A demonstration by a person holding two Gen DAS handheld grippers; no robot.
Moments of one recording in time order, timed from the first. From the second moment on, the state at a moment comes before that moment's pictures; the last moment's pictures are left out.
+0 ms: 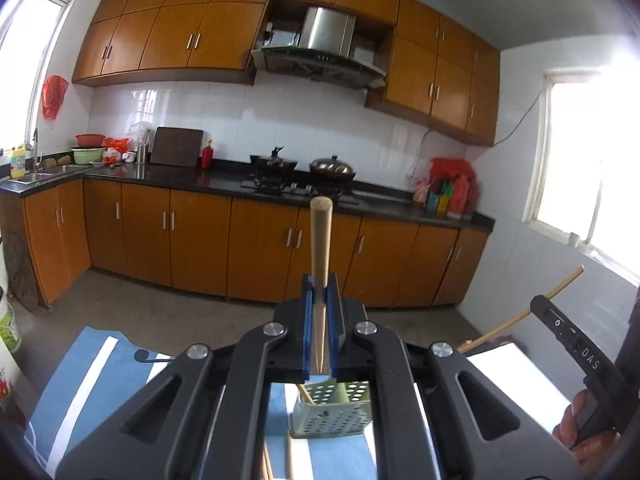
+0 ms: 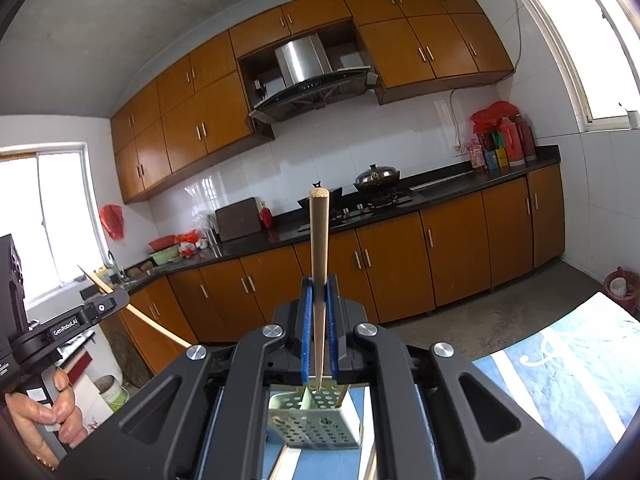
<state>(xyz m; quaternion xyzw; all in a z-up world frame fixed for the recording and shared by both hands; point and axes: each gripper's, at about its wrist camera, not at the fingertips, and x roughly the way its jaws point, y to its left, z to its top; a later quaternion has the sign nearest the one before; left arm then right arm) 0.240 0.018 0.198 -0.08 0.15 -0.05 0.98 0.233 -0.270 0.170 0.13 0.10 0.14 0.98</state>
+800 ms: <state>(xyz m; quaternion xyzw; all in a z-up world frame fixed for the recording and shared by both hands) 0.283 0.015 0.137 -0.10 0.23 -0.05 0.97 0.256 -0.255 0.132 0.11 0.18 0.12 0.97</state>
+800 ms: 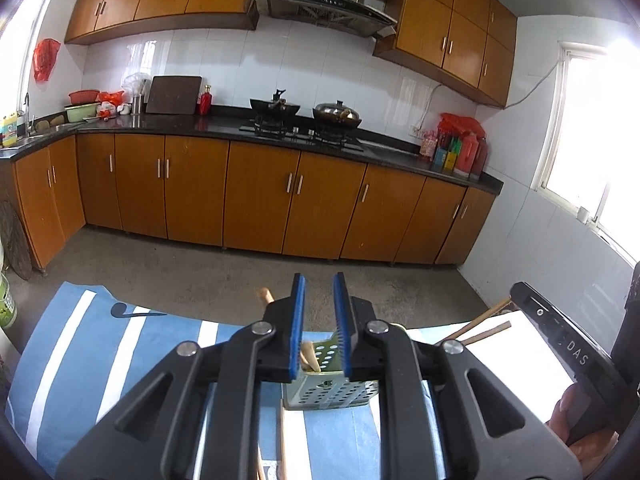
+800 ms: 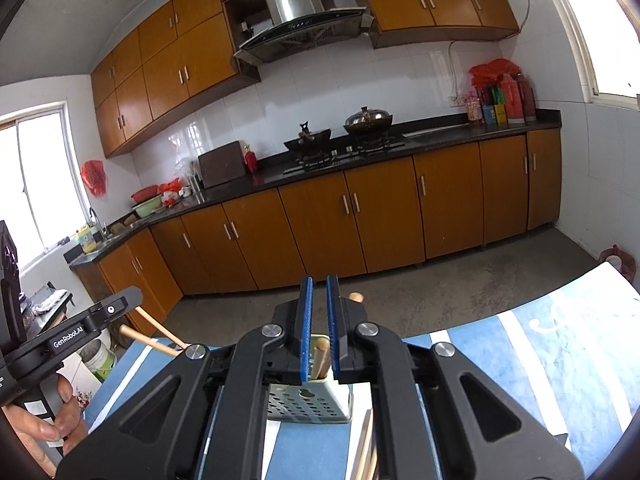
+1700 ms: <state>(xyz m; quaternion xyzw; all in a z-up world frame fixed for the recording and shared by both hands) 0.195 0.087 -0.039 -0.09 0.41 0.01 0.91 0.197 -0.253 -0.069 0.12 0.44 0.10 0.89</state>
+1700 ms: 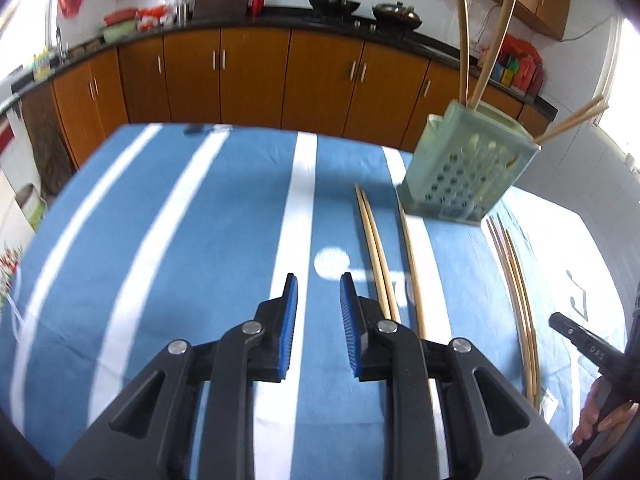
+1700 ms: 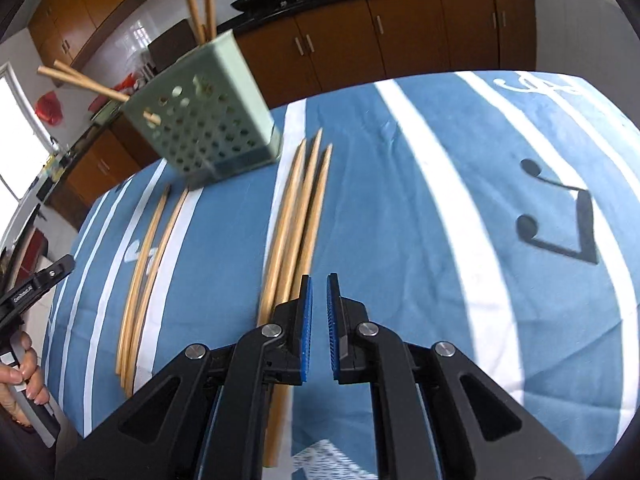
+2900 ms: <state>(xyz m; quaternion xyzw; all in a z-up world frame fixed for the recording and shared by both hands) 0.202 0.040 -0.076 -0.08 0.45 -0.06 0.89 0.220 -0.289 -0.080 0.07 0.43 -0.02 0.90</state>
